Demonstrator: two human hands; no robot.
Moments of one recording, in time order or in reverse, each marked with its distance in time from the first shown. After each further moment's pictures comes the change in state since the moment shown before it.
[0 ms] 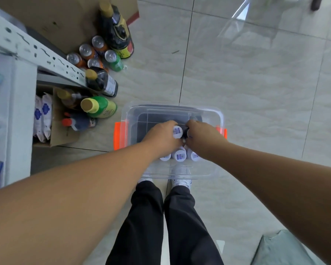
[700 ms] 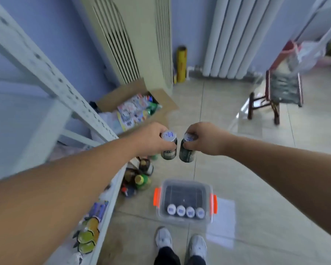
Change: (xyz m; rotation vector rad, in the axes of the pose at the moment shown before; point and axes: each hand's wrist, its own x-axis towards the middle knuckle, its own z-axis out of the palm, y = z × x) left_hand -0.286 0.225 -0.292 0.168 0.252 0.200; right_hand -0.211 -0.137 -0.348 0.095 0.258 -0.360
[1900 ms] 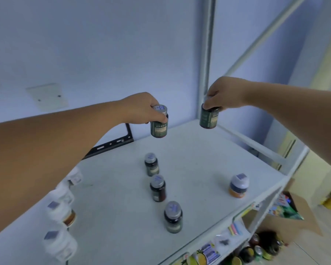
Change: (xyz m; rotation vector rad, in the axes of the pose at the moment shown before) left_hand -0.575 -0.158 -0.298 0.077 0.882 -0.469; right_hand -0.071 -0.636 -0.065 -0.410 0.085 -0.846
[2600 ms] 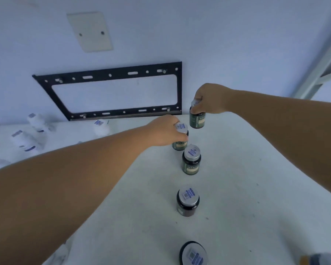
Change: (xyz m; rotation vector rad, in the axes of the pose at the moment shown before) left_hand 0.030 -0.150 0.126 -0.217 0.040 -0.515; right_hand 0.219 -0.105 0.202 0.003 -0.345 -0.420
